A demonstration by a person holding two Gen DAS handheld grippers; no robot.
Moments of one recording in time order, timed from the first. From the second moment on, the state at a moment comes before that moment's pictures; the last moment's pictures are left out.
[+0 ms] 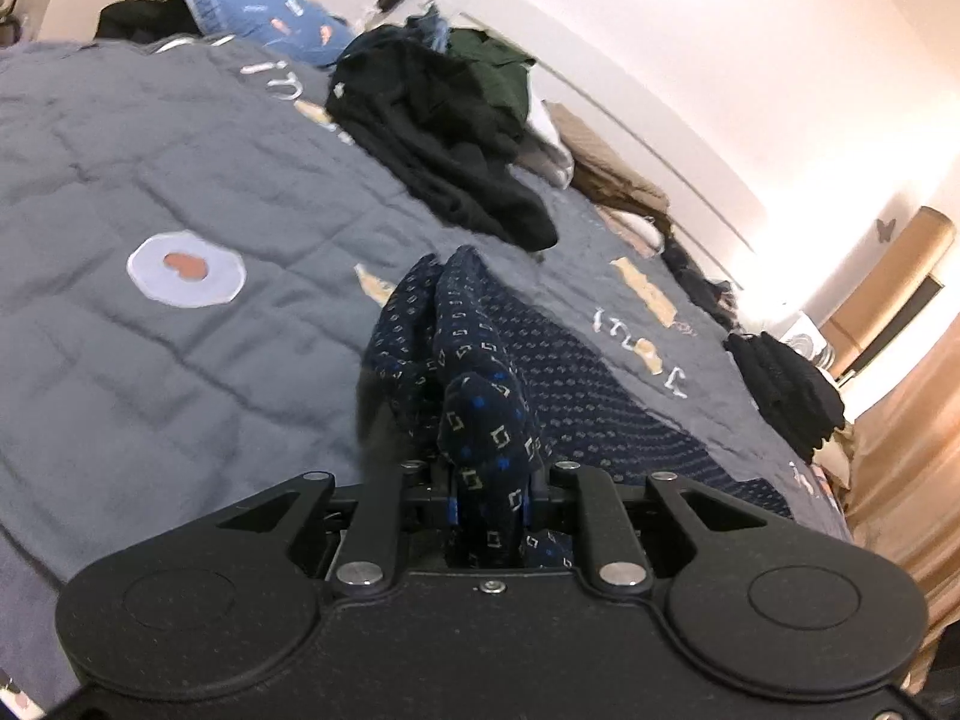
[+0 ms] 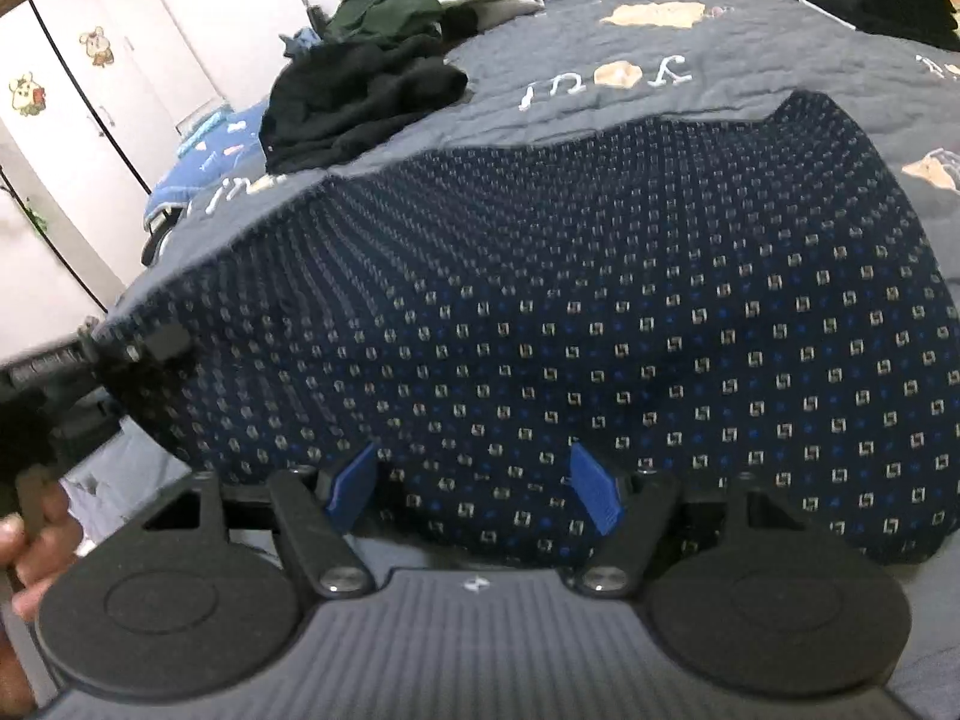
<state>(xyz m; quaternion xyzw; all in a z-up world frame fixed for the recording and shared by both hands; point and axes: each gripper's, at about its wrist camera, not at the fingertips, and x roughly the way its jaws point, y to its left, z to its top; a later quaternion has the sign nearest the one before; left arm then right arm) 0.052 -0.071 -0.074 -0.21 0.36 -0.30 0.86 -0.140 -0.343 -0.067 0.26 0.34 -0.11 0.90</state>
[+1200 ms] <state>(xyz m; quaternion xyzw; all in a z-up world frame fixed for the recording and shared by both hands) 0.047 -0.094 -0.044 -0.15 0.31 -0.39 0.85 -0.120 -0.369 -0.105 0.46 0.26 -0.08 0.85</state>
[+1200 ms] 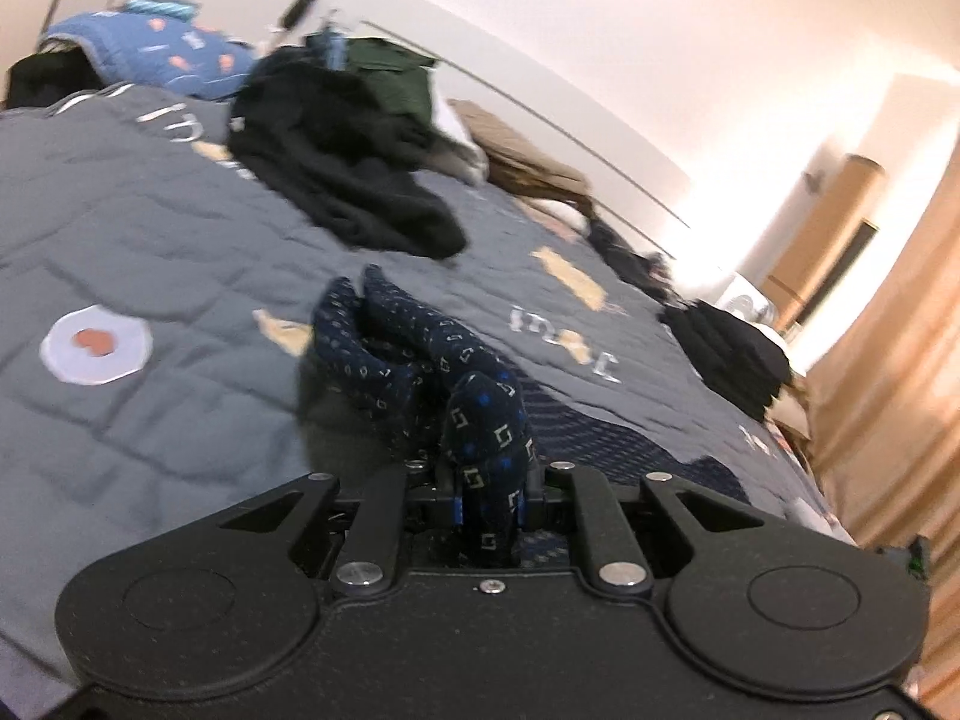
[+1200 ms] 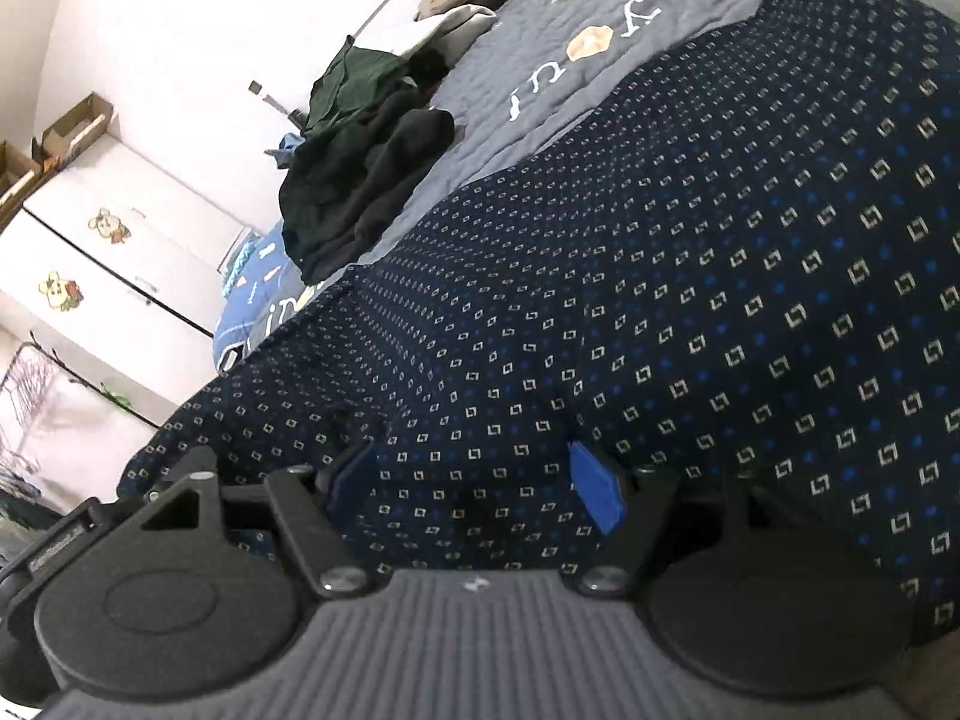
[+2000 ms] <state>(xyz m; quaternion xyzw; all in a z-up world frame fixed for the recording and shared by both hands) -0.062 -0.243 -0.069 0.11 0.26 -0.55 0.79 -0.215 -0.445 -0.051 0.55 0.19 -0.08 0.81</state>
